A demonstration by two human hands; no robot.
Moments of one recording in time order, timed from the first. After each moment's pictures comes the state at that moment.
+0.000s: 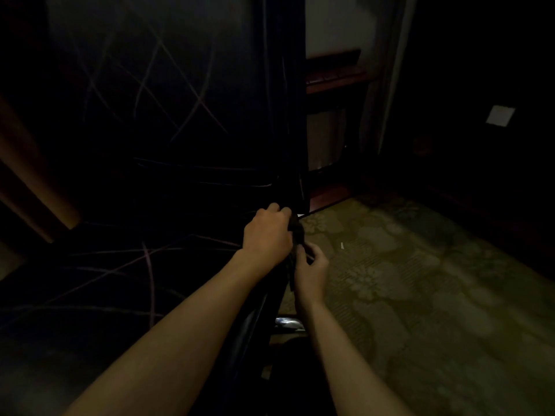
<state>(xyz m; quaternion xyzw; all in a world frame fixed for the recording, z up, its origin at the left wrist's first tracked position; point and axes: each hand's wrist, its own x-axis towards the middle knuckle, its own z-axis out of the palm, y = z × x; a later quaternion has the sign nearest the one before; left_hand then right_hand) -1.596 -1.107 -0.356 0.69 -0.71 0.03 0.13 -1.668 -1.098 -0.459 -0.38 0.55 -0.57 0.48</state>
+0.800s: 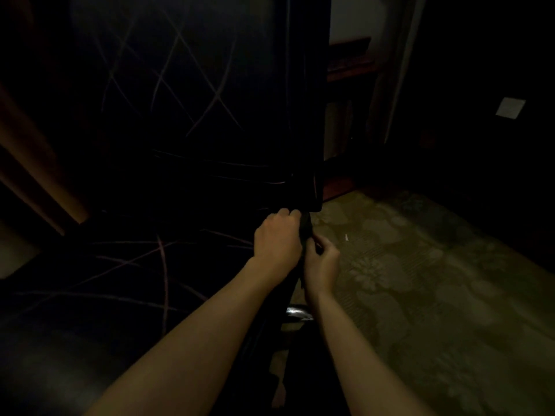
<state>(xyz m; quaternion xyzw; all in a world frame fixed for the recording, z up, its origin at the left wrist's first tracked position) -1.603 -1.075 -0.345 0.70 -0.70 0.01 0.13 -1.667 -1.088 -0.437 -0.41 0.60 -0.55 0.42</state>
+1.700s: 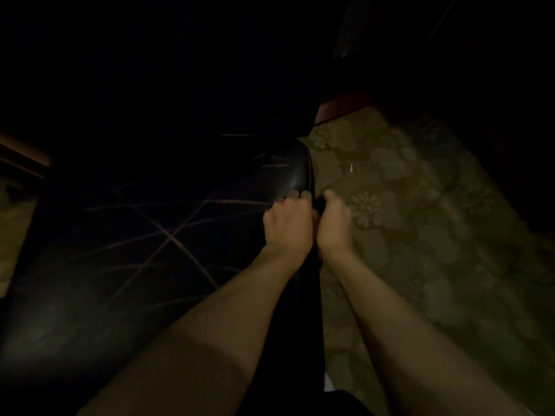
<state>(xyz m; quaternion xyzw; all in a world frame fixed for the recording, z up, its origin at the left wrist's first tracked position) -1.566 -1.130 -0.335 0.75 -0.65 -0.13 0.04 -1.647 -1.151 -0.364 -0.61 0.70 -0.15 0.33</state>
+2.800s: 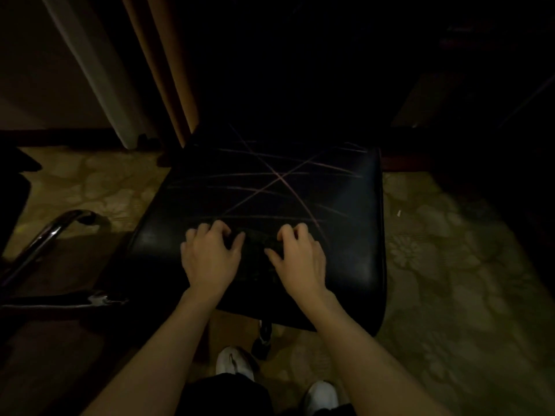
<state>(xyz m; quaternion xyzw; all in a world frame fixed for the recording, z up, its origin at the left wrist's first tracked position) -1.414 -0.842 -0.323 0.91 -0.35 -0.08 0.20 -1.548 -0.919 -0.331 -0.88 0.44 -0.10 0.18</state>
